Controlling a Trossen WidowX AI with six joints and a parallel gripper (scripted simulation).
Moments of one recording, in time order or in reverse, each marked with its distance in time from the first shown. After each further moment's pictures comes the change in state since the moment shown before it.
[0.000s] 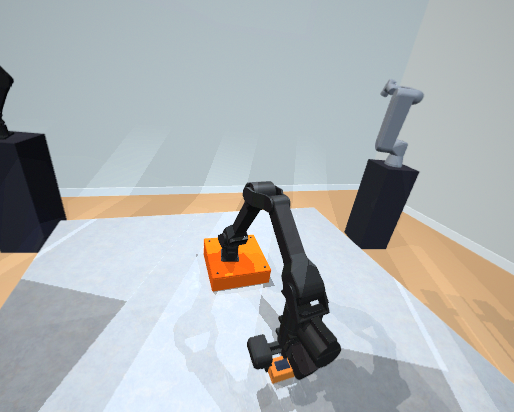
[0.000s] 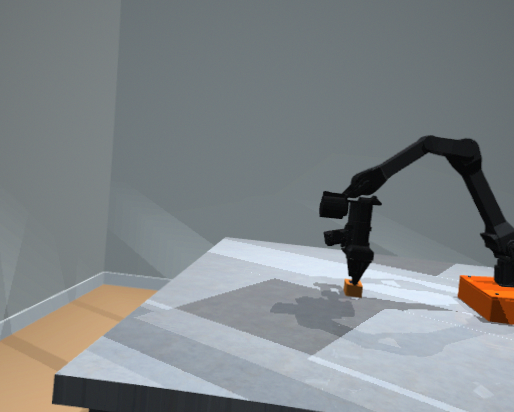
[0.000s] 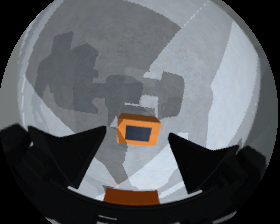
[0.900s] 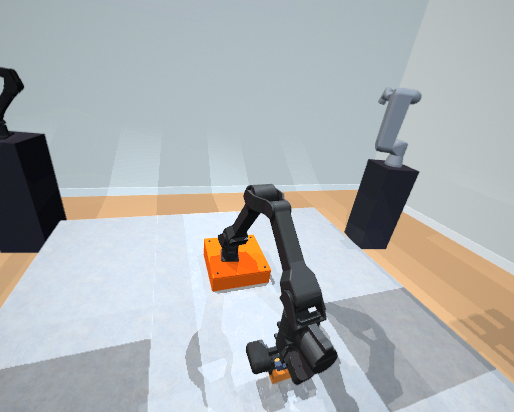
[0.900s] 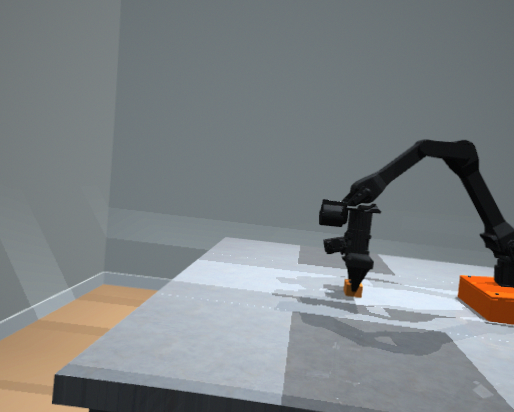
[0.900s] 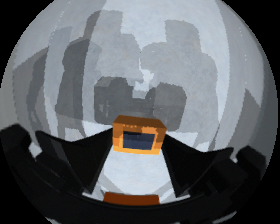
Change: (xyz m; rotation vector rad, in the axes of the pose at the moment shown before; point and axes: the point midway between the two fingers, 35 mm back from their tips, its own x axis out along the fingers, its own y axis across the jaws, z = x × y) arm 0.021 0.000 -0.002 0.000 0.006 -0.001
